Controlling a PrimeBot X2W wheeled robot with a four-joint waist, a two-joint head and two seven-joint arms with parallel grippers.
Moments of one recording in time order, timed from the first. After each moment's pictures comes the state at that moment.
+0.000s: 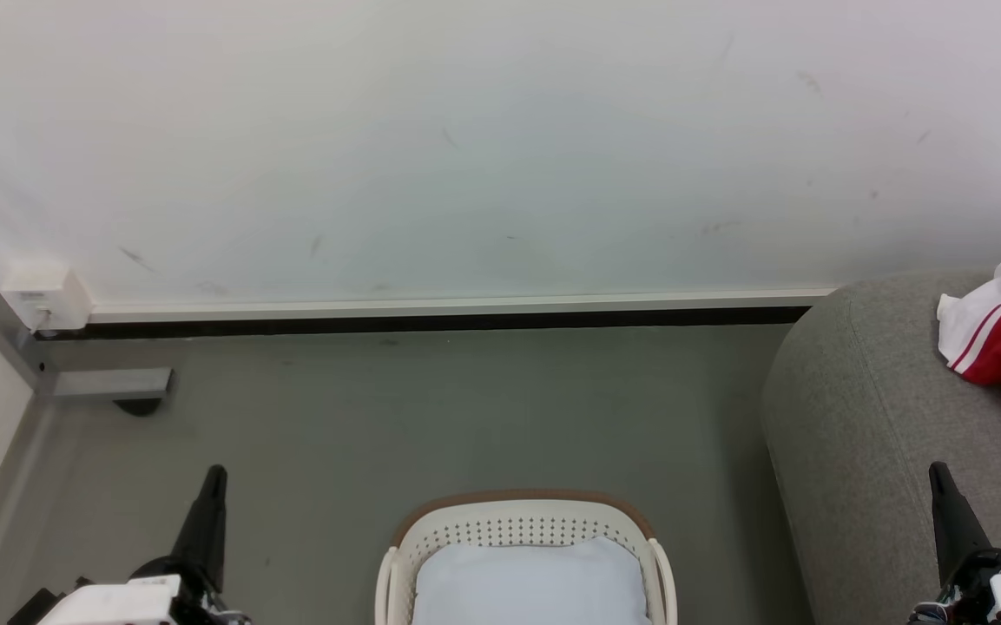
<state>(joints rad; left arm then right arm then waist) -0.10 0.05 0.11 0.25 -1.61 -0.13 0.11 -0.10 -0.05 -0.11 0.25 1.61 0.13 0.11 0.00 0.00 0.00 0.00</state>
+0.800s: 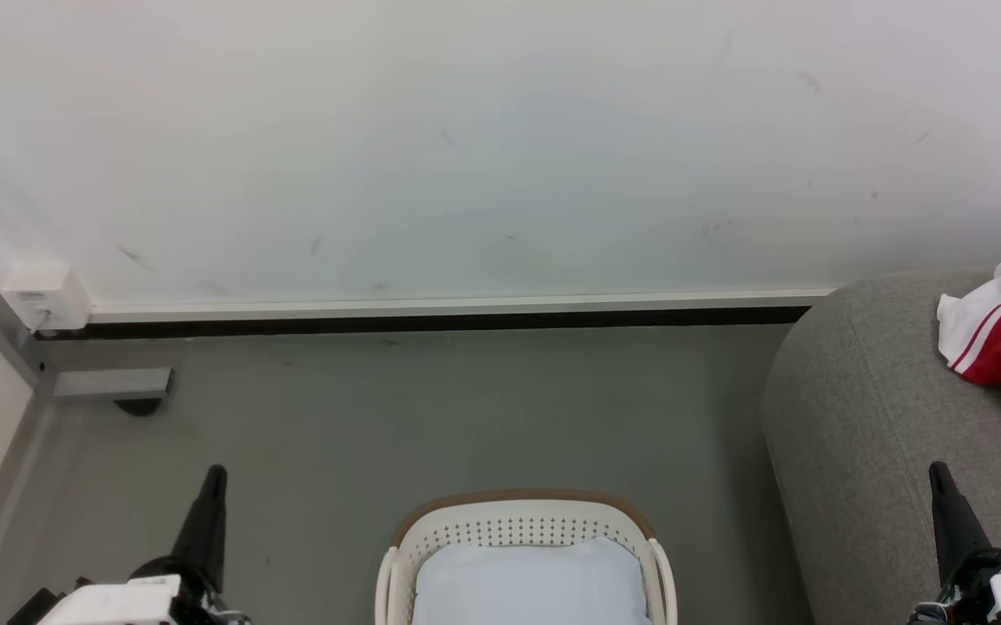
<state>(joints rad) -0.10 0.05 0.11 0.25 -1.61 -0.13 0.11 -0.10 -0.05 -0.11 0.25 1.61 0.13 0.11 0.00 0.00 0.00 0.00</state>
